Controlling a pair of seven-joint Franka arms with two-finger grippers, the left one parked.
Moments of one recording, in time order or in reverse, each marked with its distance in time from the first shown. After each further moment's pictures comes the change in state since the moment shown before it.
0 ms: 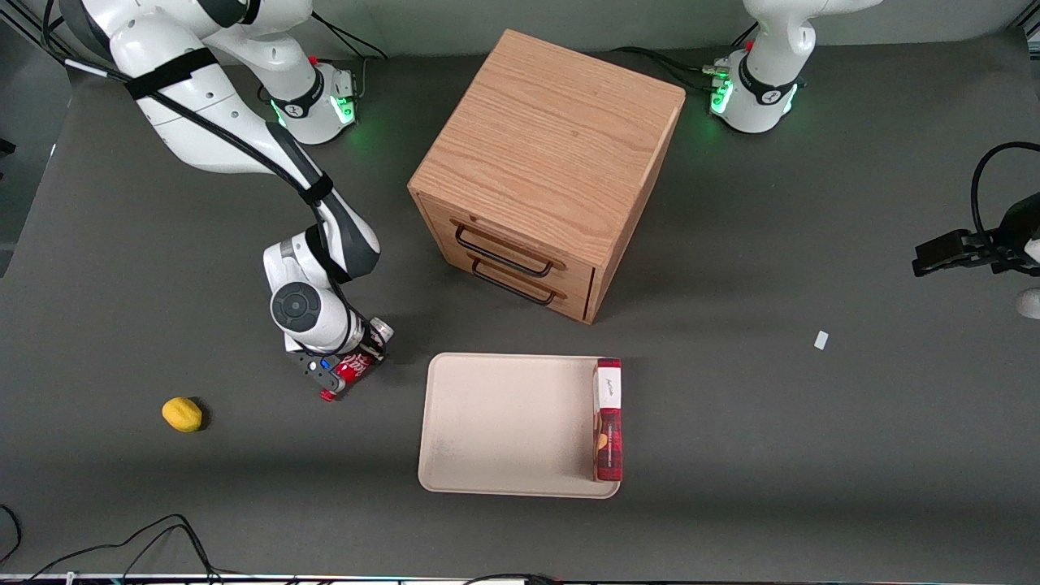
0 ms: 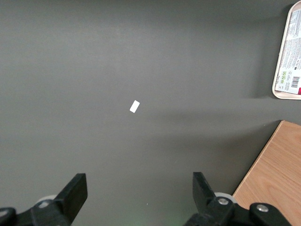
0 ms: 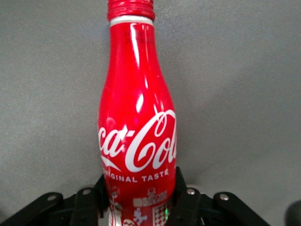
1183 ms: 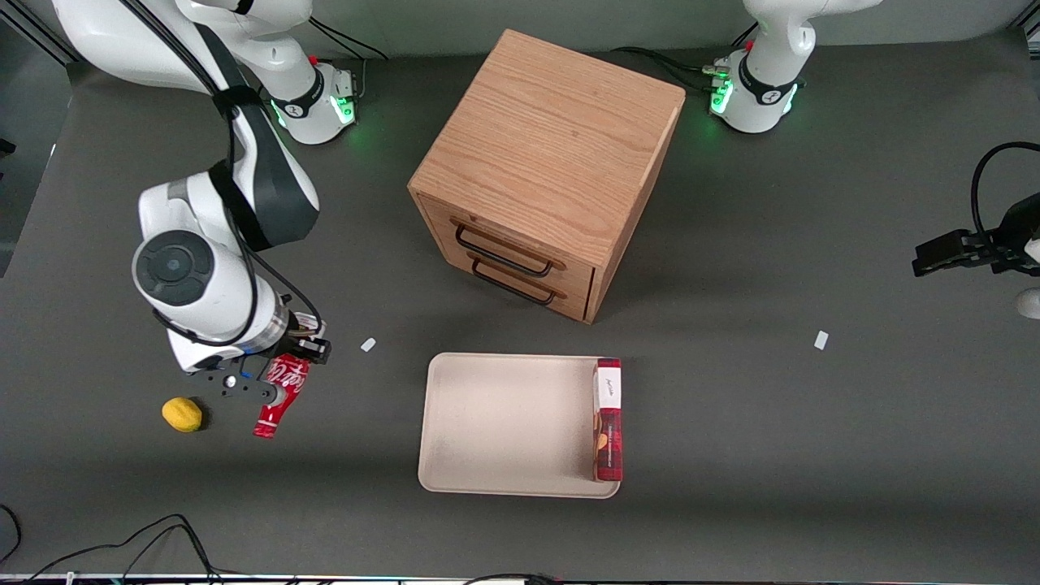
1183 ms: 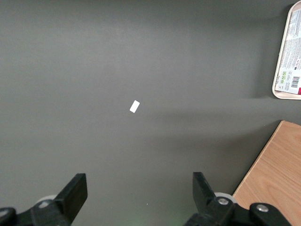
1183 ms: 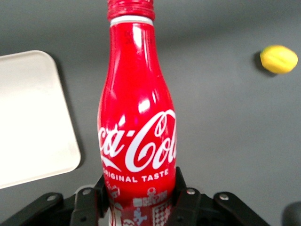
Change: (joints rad) arm -0.003 -0.162 0.027 0.483 -0.040 -0.583 -0.467
